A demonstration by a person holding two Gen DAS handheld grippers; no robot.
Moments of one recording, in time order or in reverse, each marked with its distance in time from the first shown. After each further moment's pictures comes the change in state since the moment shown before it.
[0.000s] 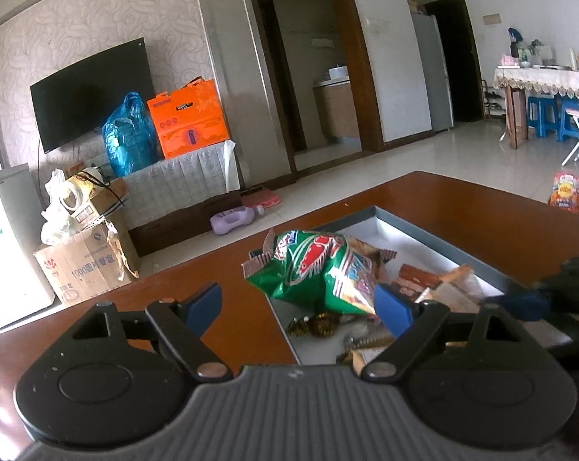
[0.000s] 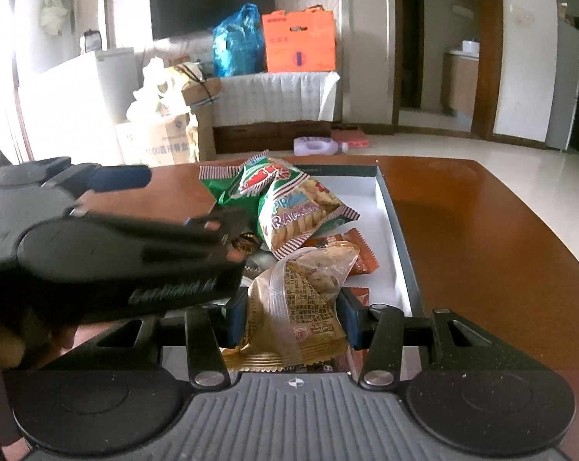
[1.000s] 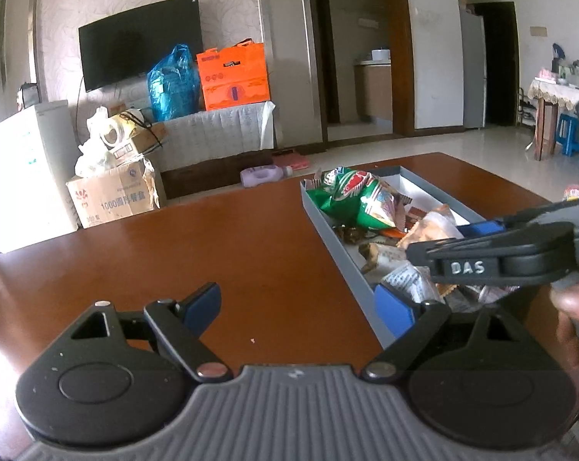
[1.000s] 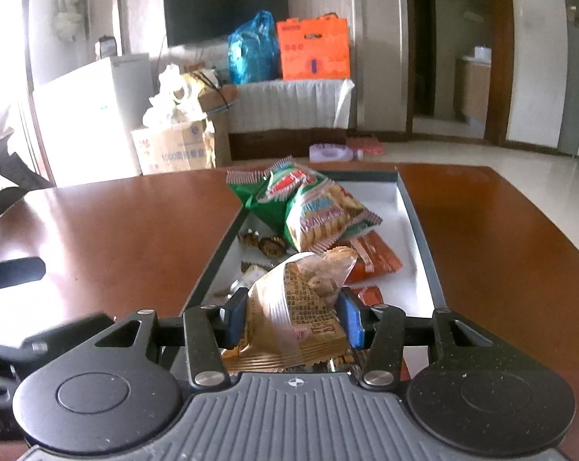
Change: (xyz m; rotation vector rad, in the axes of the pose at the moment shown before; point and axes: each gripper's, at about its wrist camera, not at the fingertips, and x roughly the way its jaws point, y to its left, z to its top) left arm -0.132 0.037 -0.056 -0.161 0.105 0.060; right arm -0.008 0.017 -0.004 -0.043 -0.028 0.027
